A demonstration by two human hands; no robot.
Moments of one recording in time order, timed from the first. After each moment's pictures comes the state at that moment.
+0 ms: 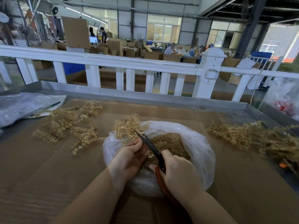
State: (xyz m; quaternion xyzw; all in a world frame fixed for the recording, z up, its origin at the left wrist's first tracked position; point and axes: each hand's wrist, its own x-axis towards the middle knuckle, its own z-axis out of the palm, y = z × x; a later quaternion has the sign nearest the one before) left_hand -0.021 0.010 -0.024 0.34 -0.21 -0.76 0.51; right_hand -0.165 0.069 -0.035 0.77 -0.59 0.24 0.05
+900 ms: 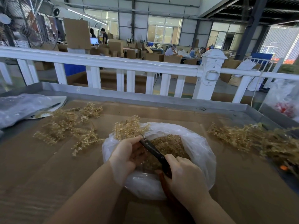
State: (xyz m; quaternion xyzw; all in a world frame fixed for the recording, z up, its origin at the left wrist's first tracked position) left_hand -0.020 0.007 -0.001 0.47 -0.21 -0.70 0.50; right_hand -0.172 0.077 -0.032 0.74 -0.62 0.23 0.14
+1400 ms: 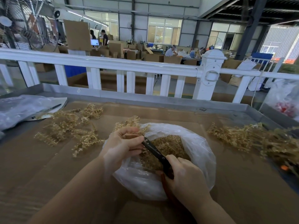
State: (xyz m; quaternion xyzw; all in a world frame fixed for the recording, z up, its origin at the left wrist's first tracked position) left_hand 0.008 0.009 0.009 0.45 -0.43 -0.60 0.50; right_hand -0.175 0.078 -0.034 0.75 -0.61 0.25 0.08
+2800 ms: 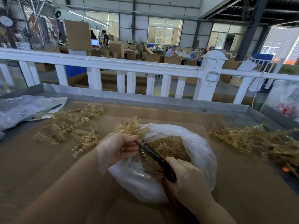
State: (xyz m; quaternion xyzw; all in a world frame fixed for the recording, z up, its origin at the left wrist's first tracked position) left_hand 0.018 -0.008 0.014 0.51 -0.38 -0.65 0.42; right_hand -0.180 0.080 -0.032 0.76 -0.58 0.28 0.06
